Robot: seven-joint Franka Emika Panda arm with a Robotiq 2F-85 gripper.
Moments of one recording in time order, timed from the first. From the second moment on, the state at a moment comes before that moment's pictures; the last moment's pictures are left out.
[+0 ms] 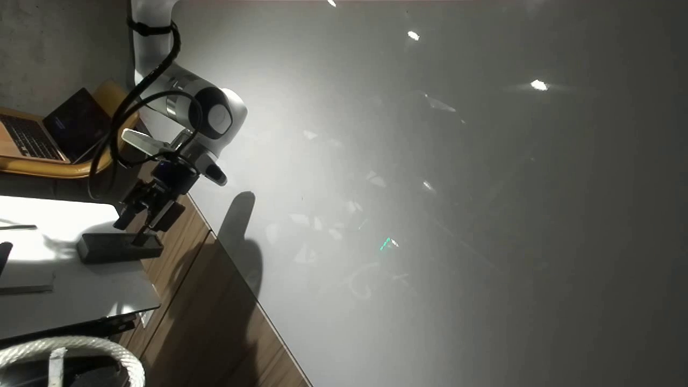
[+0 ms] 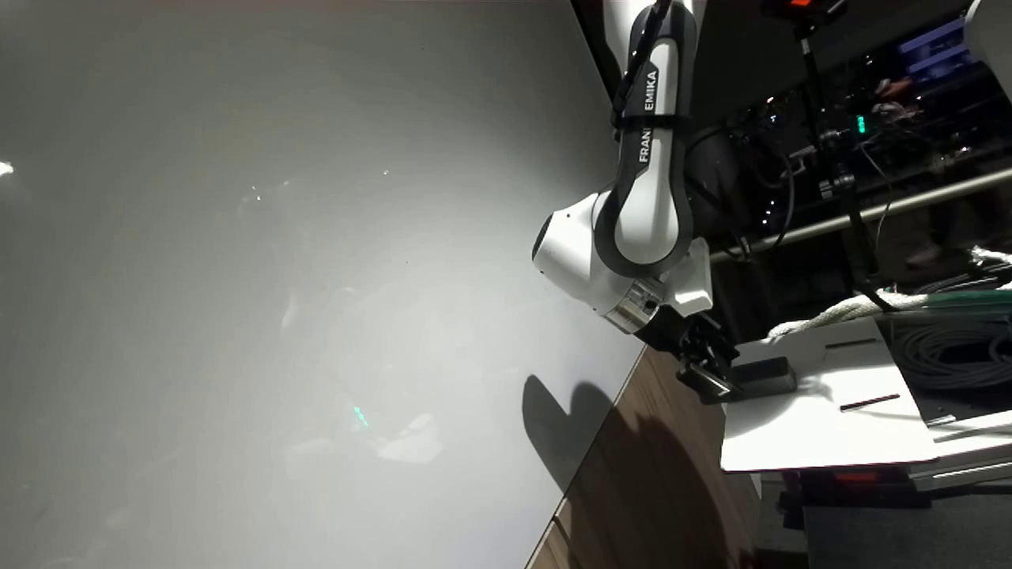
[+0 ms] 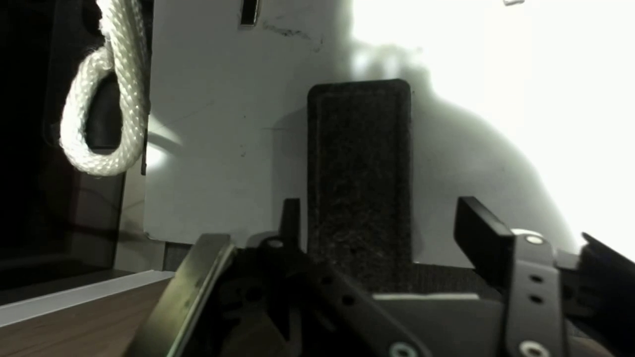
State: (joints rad) arm 0.16 0.30 0.04 -2.34 -0.26 2.15 0.36
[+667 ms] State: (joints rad) arm 0.17 0.10 0.05 -2.35 -0.29 2.11 0.36
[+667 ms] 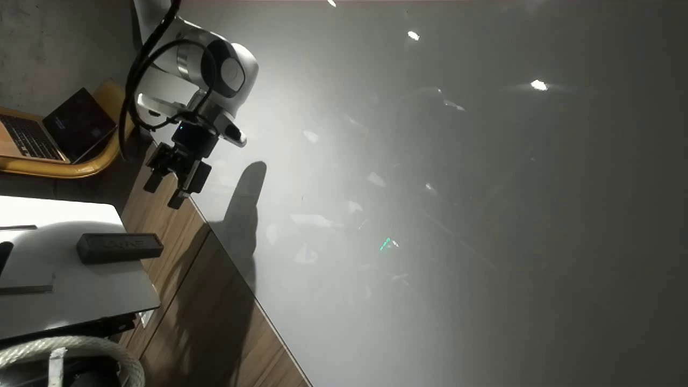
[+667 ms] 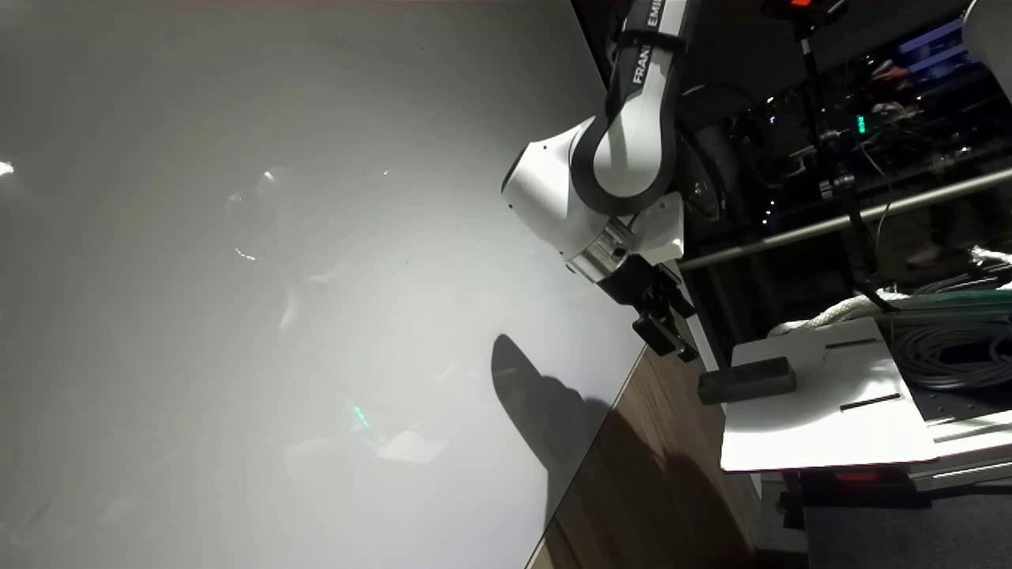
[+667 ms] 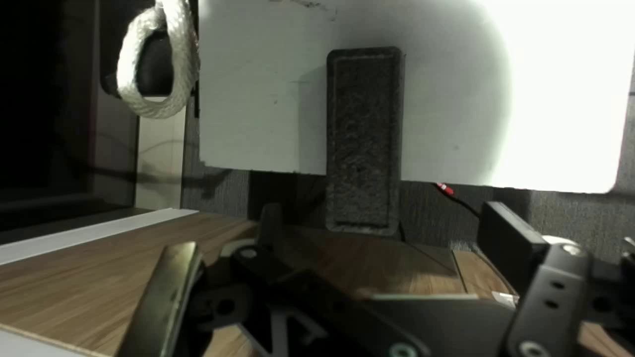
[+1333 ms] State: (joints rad) arm 0.14 -0.31 0.11 -2.42 -0.31 2.05 0.36
